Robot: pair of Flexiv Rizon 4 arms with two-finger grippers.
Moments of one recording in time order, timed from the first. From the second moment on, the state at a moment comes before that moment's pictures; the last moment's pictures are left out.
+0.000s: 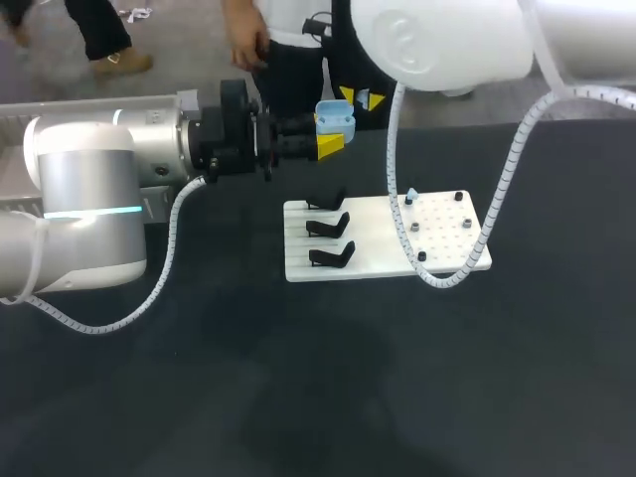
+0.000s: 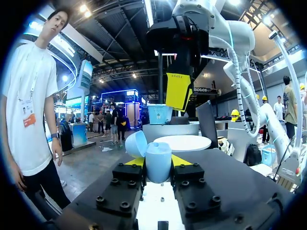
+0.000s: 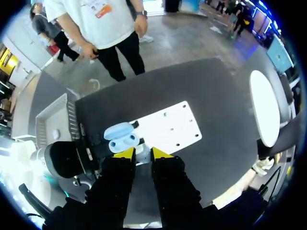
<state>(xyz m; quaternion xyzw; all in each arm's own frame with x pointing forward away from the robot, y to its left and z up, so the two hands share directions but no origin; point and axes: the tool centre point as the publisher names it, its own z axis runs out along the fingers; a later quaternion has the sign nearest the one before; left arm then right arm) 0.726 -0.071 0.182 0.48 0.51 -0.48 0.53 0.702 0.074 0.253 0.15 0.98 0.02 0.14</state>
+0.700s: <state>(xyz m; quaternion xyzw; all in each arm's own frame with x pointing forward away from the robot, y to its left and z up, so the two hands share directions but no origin) 0.726 -0.071 0.182 0.48 0.51 -0.48 0.53 0.708 0.092 0.240 0.11 0.99 0.00 0.12</state>
